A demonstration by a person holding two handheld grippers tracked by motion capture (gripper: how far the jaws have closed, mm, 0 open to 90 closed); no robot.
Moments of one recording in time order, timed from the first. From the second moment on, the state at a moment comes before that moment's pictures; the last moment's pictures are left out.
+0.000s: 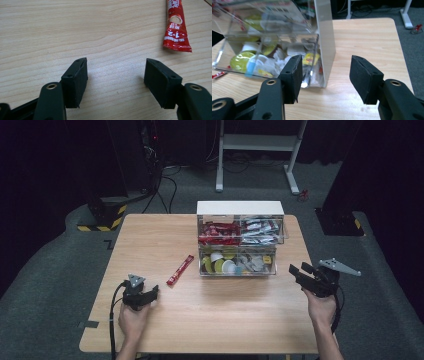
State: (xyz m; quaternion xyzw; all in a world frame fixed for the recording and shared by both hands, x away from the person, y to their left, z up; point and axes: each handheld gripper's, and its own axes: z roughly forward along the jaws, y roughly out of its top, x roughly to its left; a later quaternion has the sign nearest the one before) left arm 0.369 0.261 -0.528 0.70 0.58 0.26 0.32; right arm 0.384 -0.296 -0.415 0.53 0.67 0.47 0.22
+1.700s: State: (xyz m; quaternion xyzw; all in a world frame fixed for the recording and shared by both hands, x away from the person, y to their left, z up) left arm 0.369 0.261 -0.528 0.70 0.58 0.26 0.32; right arm 0.421 -0.280 -0.497 0.57 0.72 0.34 0.22
